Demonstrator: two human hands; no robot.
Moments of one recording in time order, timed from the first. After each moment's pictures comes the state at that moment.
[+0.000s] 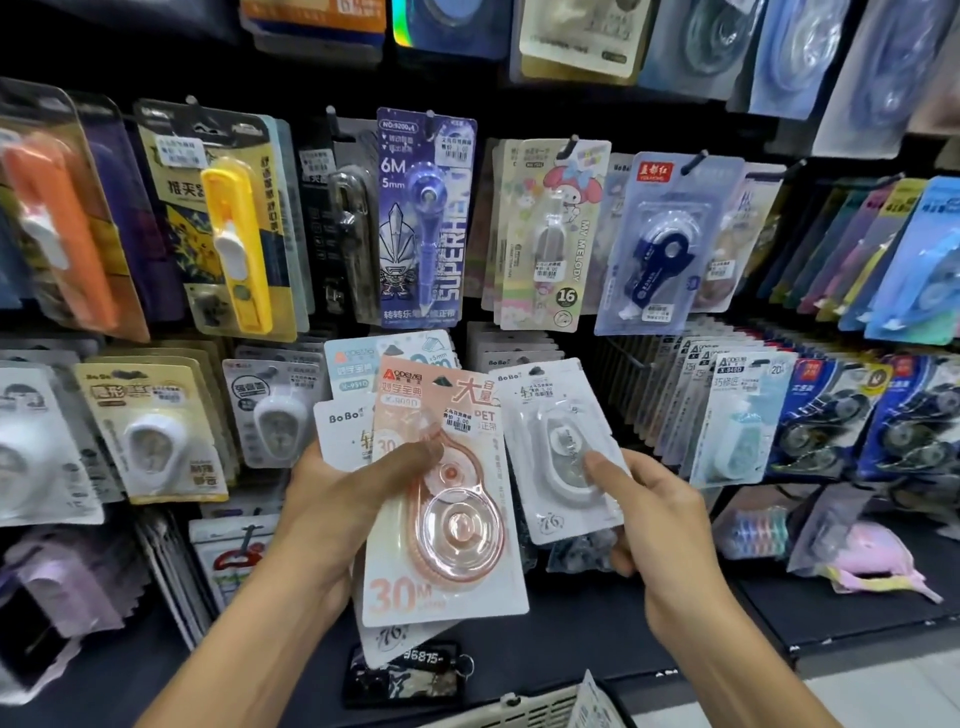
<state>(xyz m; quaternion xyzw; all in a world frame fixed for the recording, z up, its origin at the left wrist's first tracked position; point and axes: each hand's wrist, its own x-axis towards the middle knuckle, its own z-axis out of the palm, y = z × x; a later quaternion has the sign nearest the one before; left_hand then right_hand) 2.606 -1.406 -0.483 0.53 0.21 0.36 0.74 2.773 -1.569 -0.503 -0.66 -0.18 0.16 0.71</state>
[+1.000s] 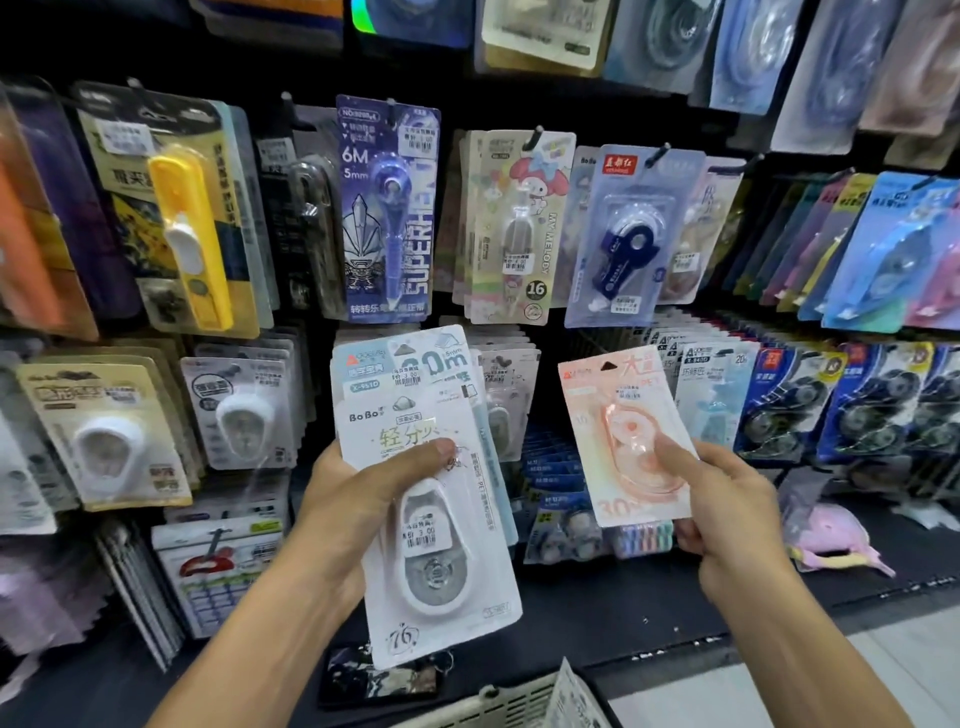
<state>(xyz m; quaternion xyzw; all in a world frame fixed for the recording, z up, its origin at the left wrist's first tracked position) 2.631 -1.413 -0.495 0.51 0.20 0.30 0.78 2.828 -1.613 -0.501 -0.68 -0.04 0.08 0.73</state>
